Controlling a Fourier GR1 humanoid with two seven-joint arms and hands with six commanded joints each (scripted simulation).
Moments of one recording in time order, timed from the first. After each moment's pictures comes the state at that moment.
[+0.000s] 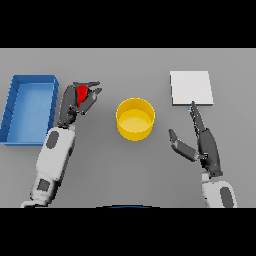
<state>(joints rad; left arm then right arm) -0.51 0.00 0.05 -1.00 -0.15 0.13 -0.17 0.08 -0.05 0.13 -1.68 0.22 -0.03 -0.11</state>
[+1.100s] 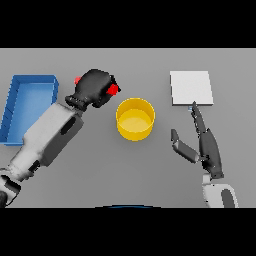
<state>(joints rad) -0.79 0.30 -0.54 -1.04 -0.71 -0.02 0.06 0.11 -0.06 0.14 -1.73 0.24 -0.03 -0.10</state>
